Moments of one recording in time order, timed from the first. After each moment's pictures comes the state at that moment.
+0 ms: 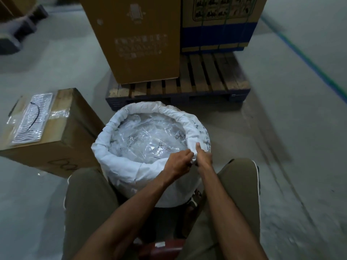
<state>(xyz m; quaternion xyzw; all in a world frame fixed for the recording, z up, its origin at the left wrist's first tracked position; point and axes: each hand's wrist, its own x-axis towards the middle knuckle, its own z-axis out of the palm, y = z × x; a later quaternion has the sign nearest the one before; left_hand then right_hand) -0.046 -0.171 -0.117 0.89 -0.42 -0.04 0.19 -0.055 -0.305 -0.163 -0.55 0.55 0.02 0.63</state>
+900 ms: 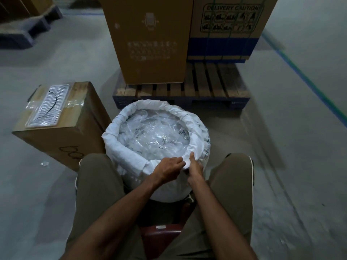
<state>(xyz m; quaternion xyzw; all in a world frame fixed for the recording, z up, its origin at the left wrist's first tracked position) -0.081 -0.102 -0.128 0.87 -0.48 -0.04 0.14 -0.115 -0.231 -0.132 -0.47 0.53 -0.01 0.71</state>
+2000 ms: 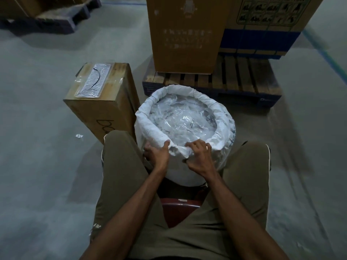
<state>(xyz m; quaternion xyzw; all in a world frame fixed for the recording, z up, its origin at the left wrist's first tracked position) -0.133 -0.008 -0.110 0.72 0.35 -0.02 0.60 -0.160 -0.180 -0.117 -0.97 -0.05 -0.05 0.23</state>
